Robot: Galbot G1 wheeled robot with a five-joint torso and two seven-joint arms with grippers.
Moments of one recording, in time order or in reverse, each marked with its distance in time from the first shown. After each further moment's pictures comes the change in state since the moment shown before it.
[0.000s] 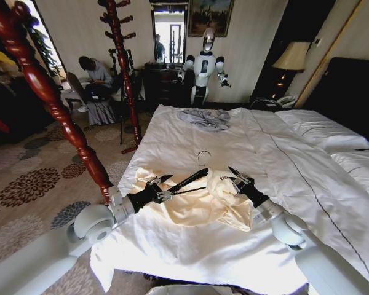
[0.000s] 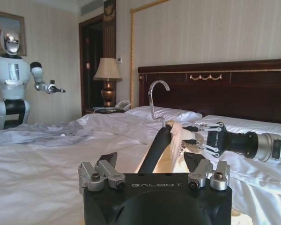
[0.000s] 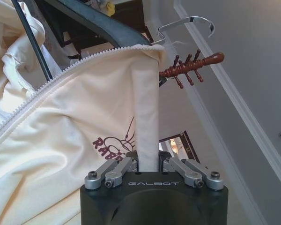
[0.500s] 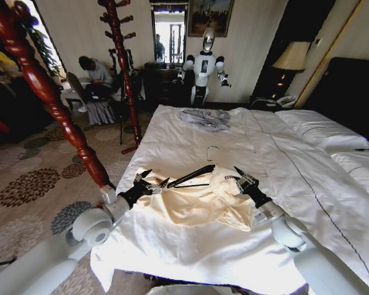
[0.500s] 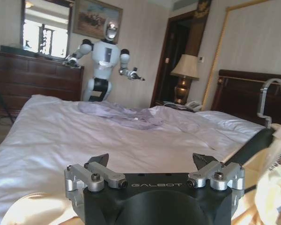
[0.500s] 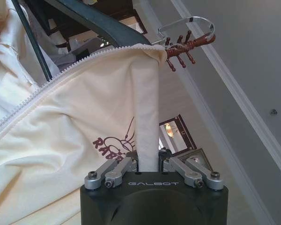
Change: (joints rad) left arm 0.056 -0.096 -0.092 0.098 -0.151 0.032 -0.267; right arm -0.008 0.018 0.016 -0.025 0.051 -0.027 0.022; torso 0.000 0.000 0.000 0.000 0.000
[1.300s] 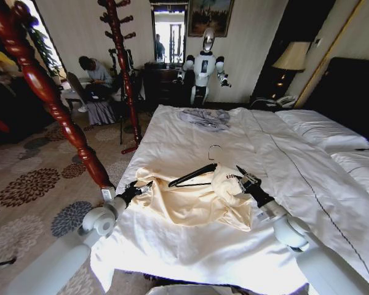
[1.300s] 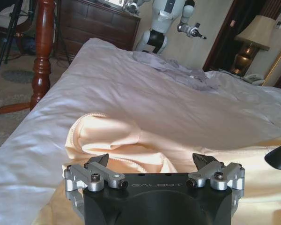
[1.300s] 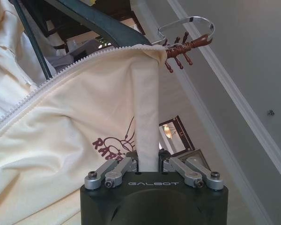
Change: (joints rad) left arm -0.012 -0.129 0.049 0.222 -0.051 0.086 -0.109; right arm -0.005 -0.016 0.009 0.009 0.020 0.002 0.005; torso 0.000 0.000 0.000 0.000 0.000
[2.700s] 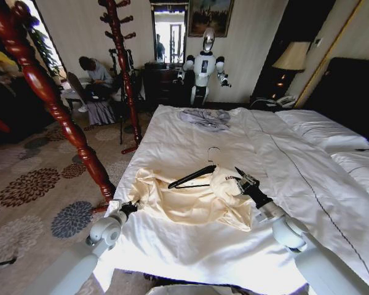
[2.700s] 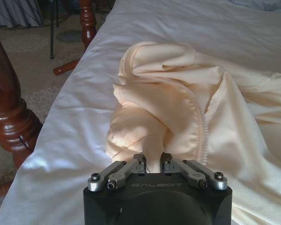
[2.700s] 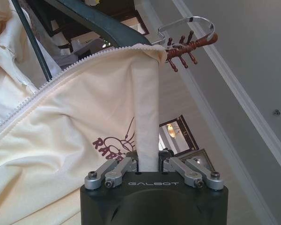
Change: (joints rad) left arm 0.063 -0.057 0.016 0.013 0.131 0.220 -0.234; right arm 0.000 0.008 -0.016 -0.012 -0.016 0.000 -0.002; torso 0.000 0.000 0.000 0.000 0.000
